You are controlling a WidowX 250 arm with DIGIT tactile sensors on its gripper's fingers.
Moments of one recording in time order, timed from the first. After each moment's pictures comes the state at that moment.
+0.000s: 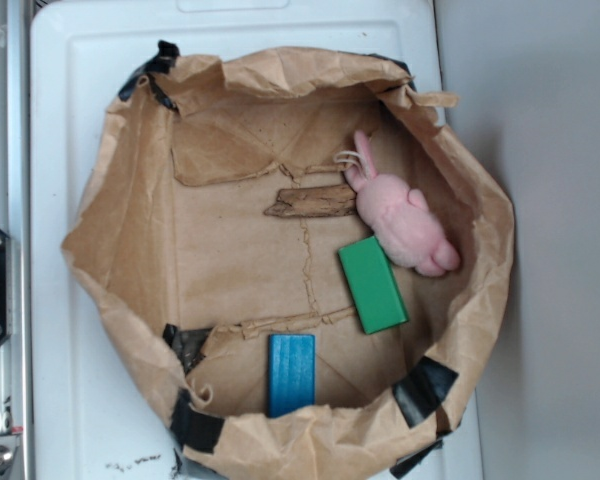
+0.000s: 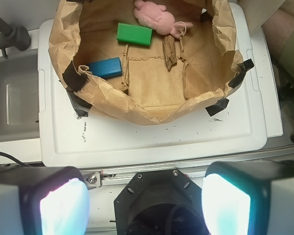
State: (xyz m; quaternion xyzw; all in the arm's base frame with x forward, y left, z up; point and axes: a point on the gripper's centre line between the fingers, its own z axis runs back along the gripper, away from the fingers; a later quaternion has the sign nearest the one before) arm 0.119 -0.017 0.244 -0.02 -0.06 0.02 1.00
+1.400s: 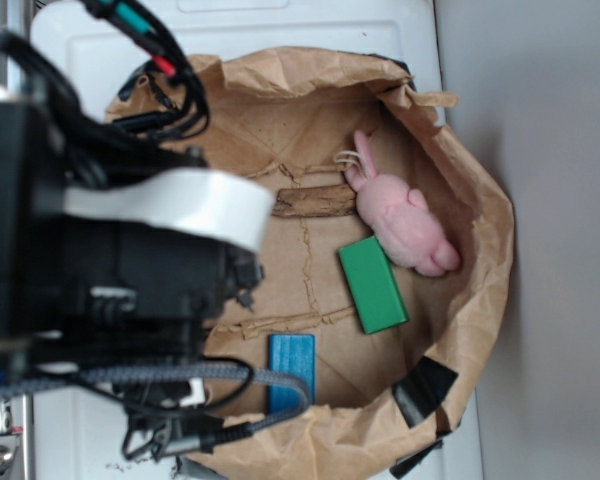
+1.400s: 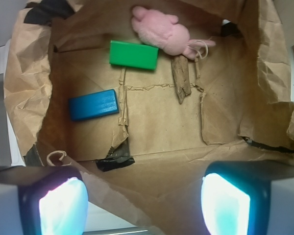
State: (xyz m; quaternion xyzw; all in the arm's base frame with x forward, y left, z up) arm 0.205 -0.026 0.181 0.00 -0.03 0.04 1.00
